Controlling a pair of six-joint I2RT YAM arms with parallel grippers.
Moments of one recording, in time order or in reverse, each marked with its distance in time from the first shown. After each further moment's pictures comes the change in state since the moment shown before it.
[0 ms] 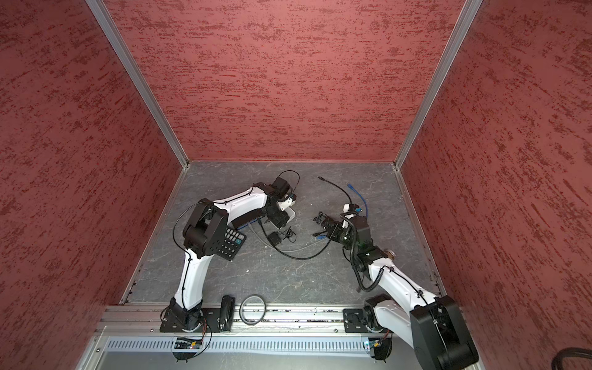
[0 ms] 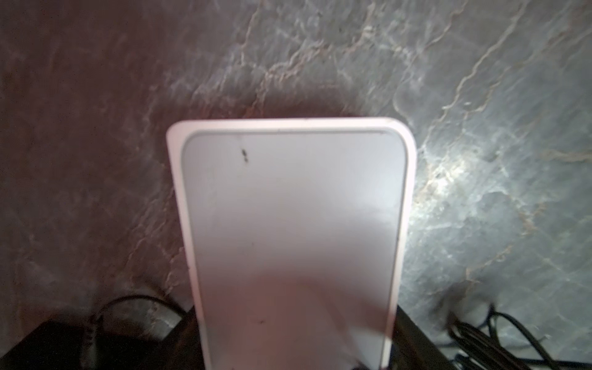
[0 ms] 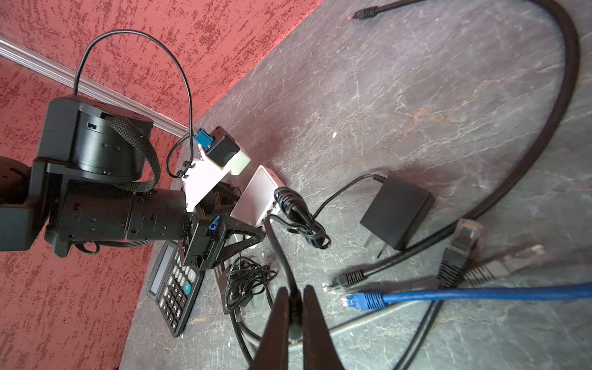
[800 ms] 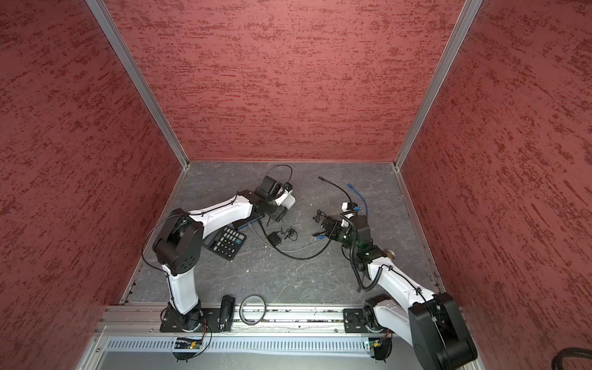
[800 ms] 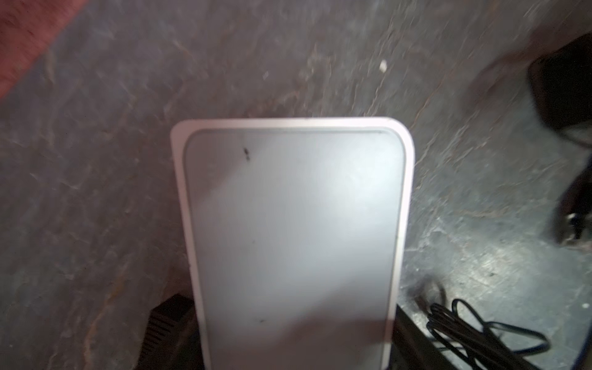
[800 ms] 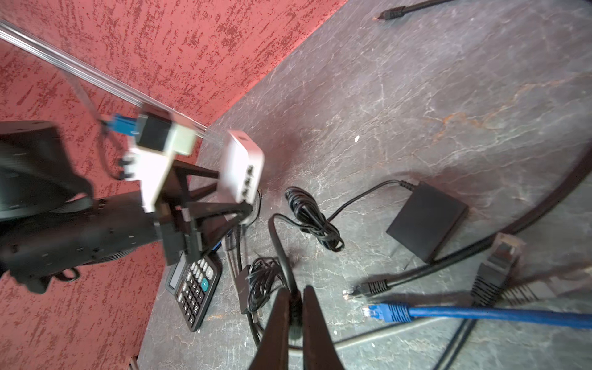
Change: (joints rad) left arm -0.022 -0.346 -0.349 0.452 -0.066 0.000; right arm 0.000 0.029 0.000 0.087 -0.058 0.024
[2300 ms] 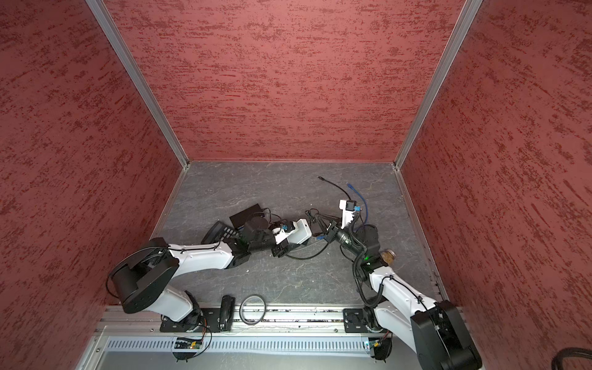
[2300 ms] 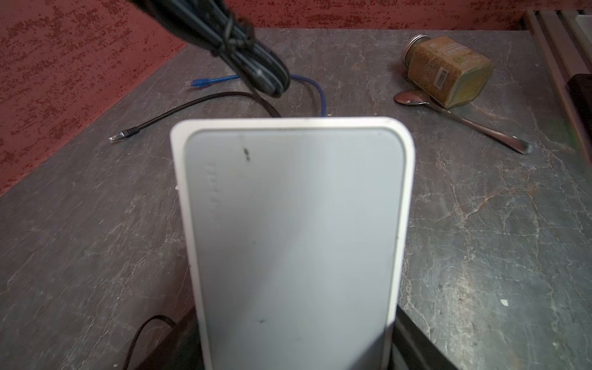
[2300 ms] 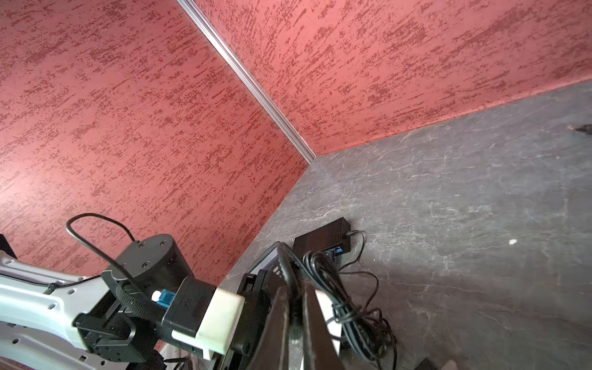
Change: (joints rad) left arm -0.205 -0.310 -0.711 0.856 0.321 0.102; right arm 0.032 -0.077 -0.125 0.517 -0.191 -0.070
